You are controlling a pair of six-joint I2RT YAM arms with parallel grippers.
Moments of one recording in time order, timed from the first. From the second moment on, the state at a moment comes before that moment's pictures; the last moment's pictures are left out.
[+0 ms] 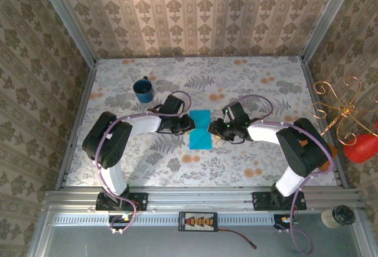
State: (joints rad) left arm -0.64 1.79 0.97 -0.15 0.40 -0.87; right arm 0.47 1.66 0.74 0.02 -0.38 0.88
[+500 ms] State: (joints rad) left arm -0.64 1.82 0.93 -0.10 0.41 -0.88; right arm 0.49 1.70 0.70 0.15 -0.42 1.00
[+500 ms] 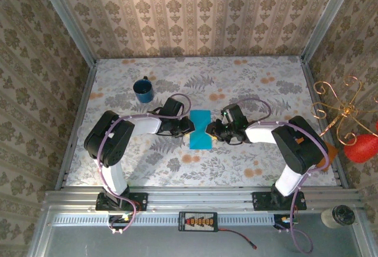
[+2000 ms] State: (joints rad) left arm -0.59 1.68 0.86 -0.10 0.40 -0.91; right arm 0.51 1.76 0.67 0.35 -0.46 1.15
